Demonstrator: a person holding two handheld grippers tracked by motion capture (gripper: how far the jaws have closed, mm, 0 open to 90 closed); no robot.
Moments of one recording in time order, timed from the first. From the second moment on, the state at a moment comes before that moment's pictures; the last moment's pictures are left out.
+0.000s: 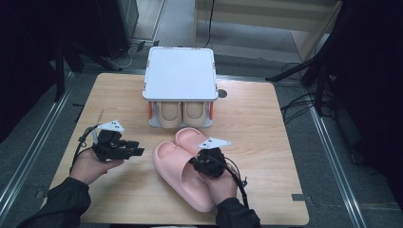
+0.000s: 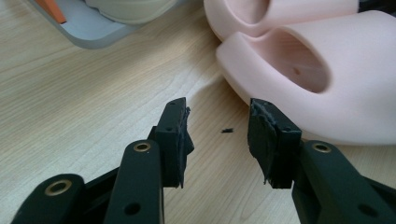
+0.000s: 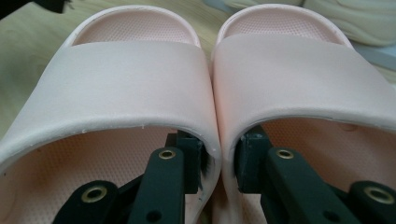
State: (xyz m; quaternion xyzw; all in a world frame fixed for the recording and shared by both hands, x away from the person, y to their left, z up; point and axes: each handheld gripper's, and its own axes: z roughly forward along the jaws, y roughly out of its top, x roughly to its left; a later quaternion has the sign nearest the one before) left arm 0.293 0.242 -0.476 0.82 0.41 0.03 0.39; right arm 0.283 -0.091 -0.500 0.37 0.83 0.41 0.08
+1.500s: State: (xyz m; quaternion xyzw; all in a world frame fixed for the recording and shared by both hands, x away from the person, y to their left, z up) left arm 0.274 0.272 -0.480 0.80 0.46 0.05 0.39; right arm 0.330 -0.075 -0.365 0.16 0.89 0.42 -0.01
